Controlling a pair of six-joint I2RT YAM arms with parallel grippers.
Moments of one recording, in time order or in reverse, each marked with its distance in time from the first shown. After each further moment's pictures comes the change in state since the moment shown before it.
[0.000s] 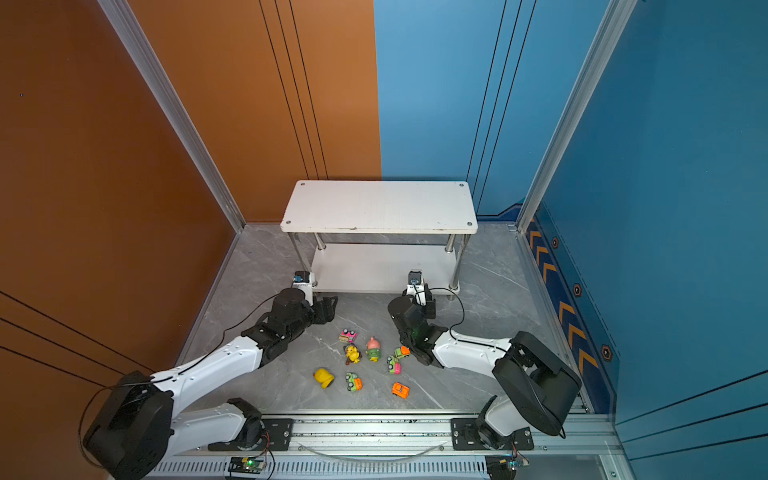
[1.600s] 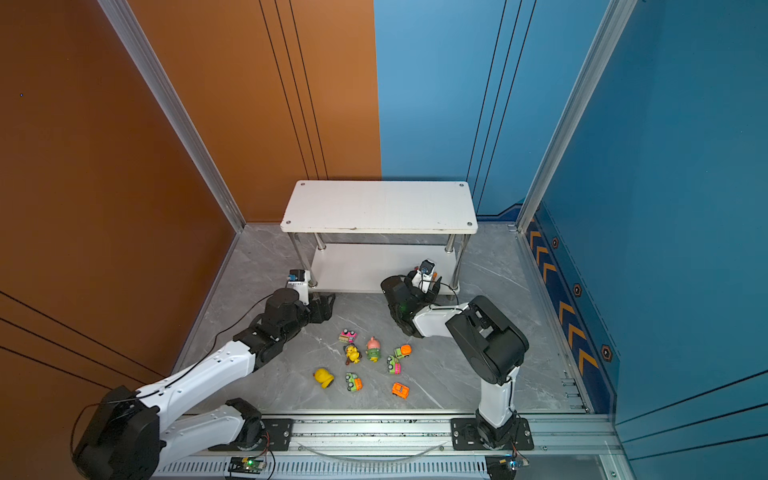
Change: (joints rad) left arm 0.005 -0.089 0.000 -0.032 -0.002 0.008; right arm -0.103 0.362 0.249 -0.029 0.241 0.359
